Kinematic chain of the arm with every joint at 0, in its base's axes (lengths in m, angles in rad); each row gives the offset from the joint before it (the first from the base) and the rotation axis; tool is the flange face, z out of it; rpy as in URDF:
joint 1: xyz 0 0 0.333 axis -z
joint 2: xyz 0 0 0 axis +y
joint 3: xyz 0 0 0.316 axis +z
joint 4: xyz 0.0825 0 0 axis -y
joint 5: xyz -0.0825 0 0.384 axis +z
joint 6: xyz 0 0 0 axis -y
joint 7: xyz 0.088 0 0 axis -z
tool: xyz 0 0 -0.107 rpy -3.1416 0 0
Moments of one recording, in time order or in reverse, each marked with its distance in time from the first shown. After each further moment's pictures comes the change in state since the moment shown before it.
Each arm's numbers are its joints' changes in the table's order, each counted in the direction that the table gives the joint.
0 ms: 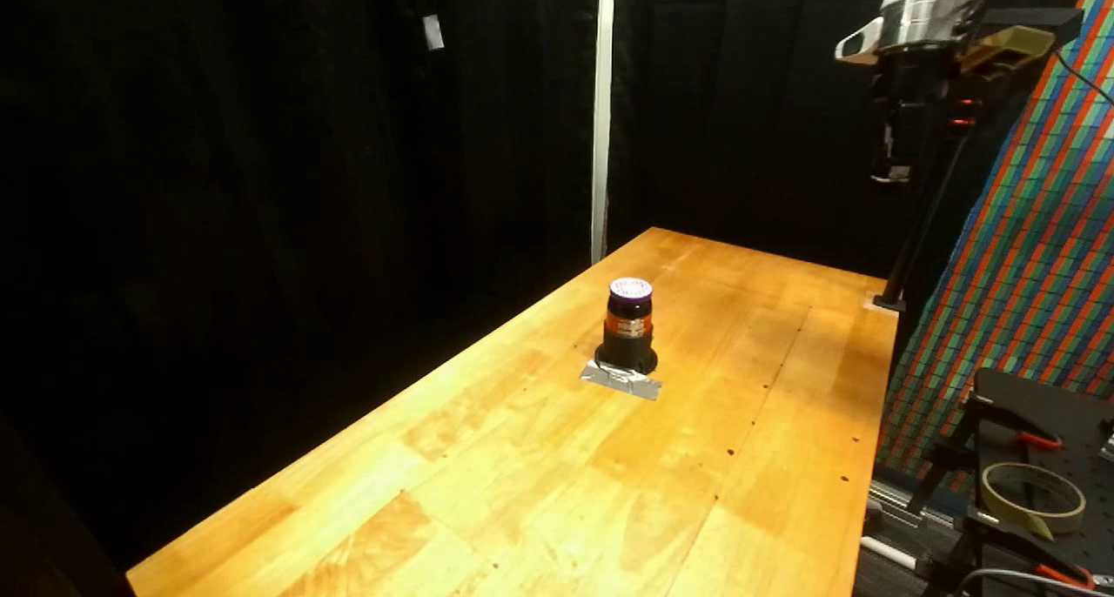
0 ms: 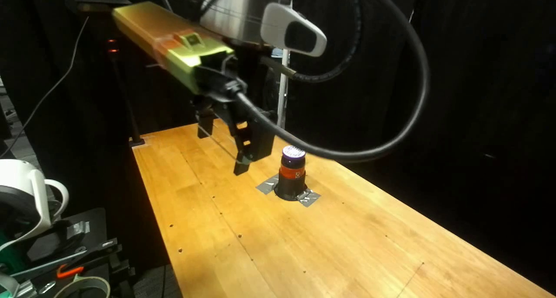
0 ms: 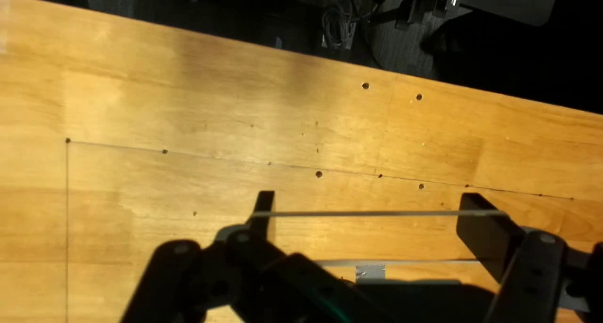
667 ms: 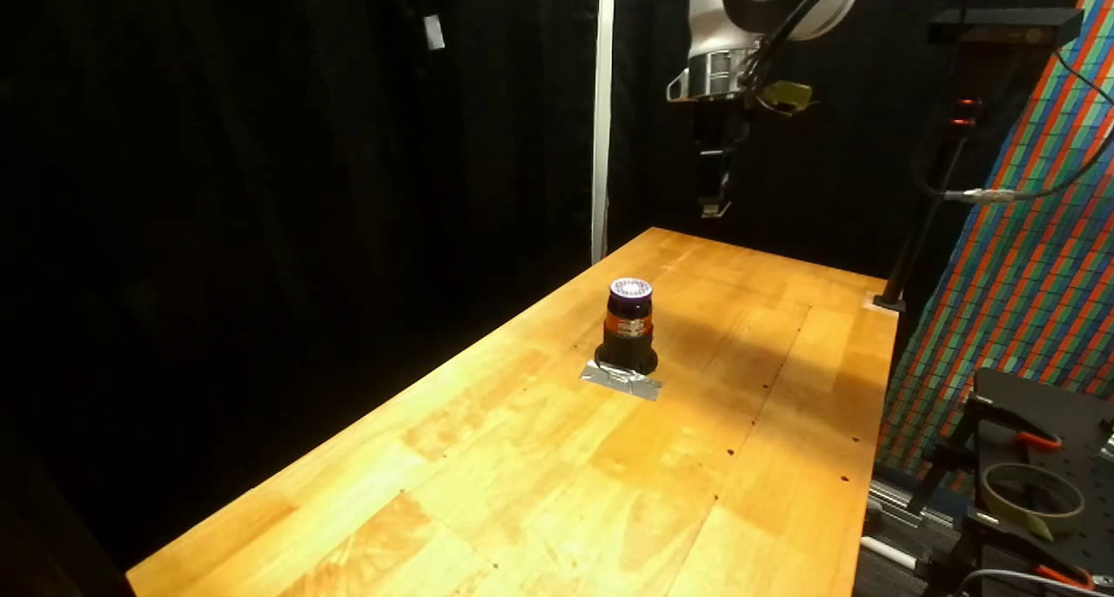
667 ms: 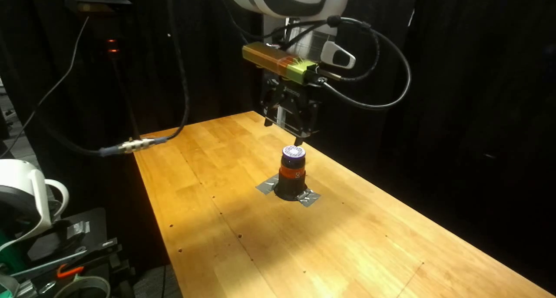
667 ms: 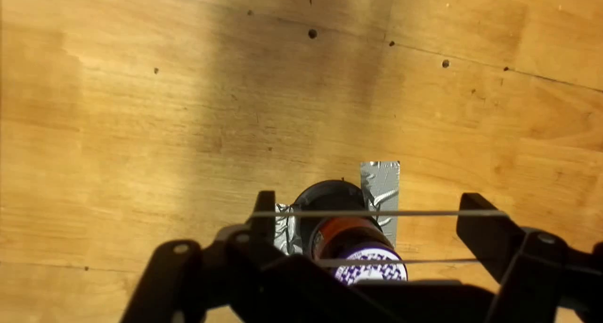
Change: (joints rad) arm -0.019 0.555 0.195 0.535 0.007 0.014 0.197
